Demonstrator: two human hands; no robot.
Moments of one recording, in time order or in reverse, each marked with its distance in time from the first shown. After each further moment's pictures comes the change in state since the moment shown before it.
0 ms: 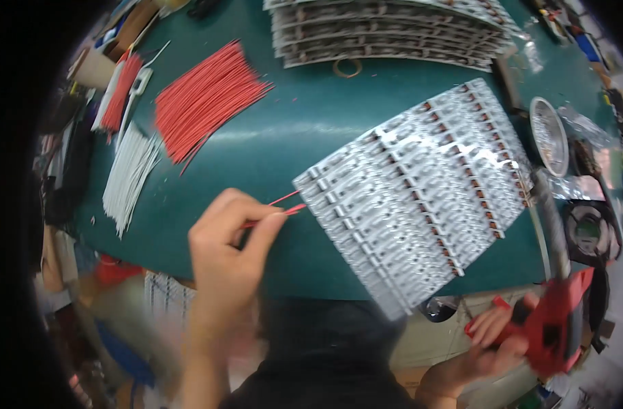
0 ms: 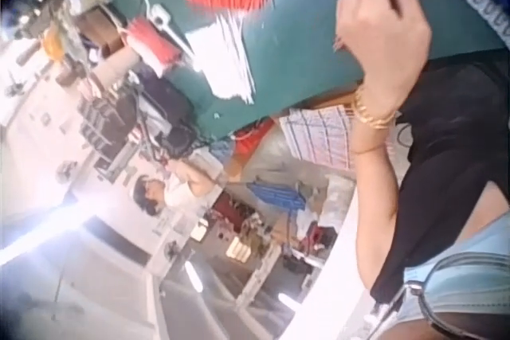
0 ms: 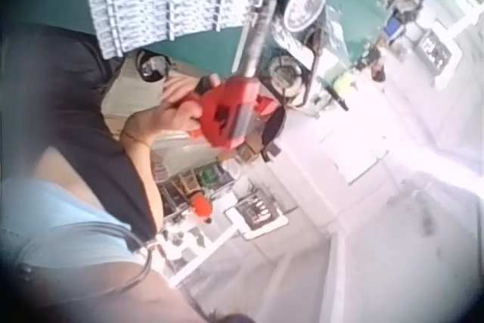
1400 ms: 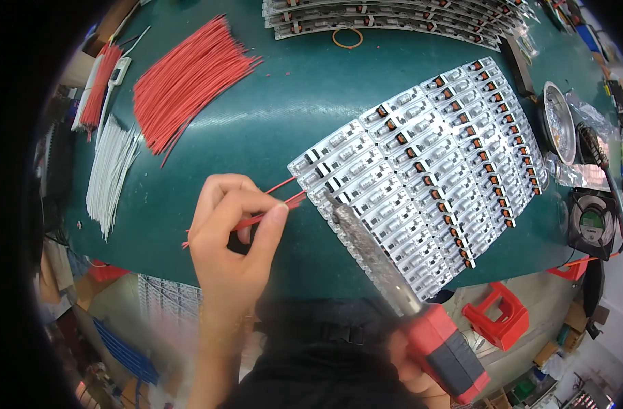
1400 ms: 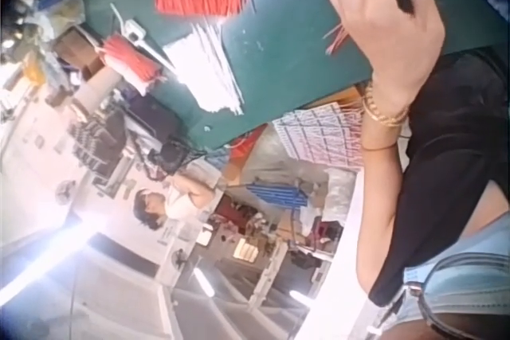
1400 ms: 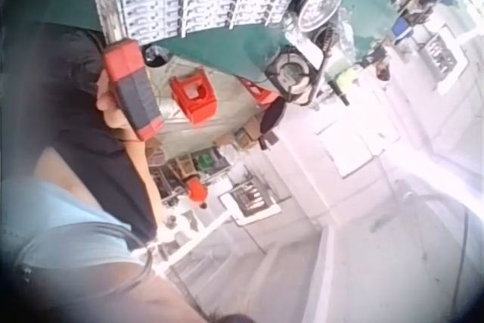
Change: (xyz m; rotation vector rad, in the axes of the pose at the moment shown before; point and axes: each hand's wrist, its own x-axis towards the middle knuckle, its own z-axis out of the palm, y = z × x) left_hand -0.011 -0.014 0.009 0.020 0.025 -0.077; right_hand -0.078 -0.007 0.064 -0.009 -0.233 0.488
